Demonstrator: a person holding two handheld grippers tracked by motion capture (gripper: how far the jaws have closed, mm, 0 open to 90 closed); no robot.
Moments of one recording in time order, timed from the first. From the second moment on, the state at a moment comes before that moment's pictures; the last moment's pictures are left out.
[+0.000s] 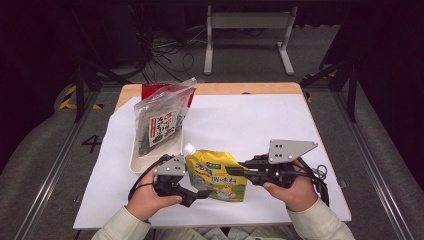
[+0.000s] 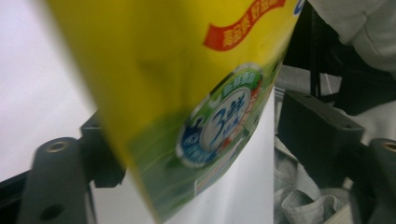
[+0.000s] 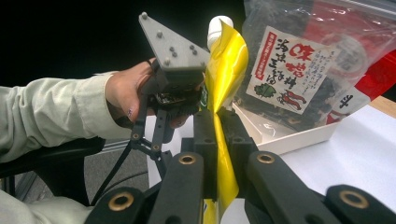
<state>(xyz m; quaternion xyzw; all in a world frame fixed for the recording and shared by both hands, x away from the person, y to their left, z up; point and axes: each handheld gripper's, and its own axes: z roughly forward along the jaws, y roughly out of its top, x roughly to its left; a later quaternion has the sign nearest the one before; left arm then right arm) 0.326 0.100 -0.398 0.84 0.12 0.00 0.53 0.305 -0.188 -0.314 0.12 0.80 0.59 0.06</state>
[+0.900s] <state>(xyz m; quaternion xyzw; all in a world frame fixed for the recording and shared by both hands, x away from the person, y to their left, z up) 0.322 0.124 -0.377 0.85 0.11 0.01 0.52 0.315 -0.199 -0.315 0.17 0.79 0.58 0.08</state>
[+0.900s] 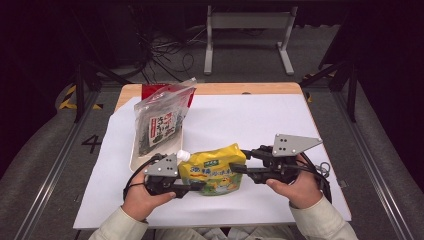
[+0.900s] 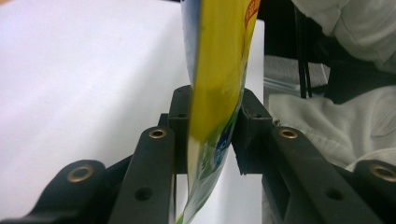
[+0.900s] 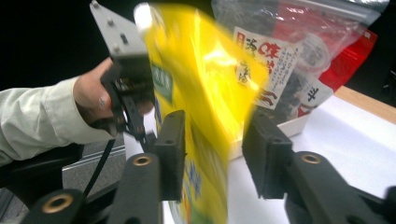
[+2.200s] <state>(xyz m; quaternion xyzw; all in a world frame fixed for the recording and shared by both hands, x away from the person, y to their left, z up) 0.326 0.217 -0.333 0.83 0.17 0.10 0.52 0.327 -0.252 -0.323 0.23 0.80 0.54 0.12</state>
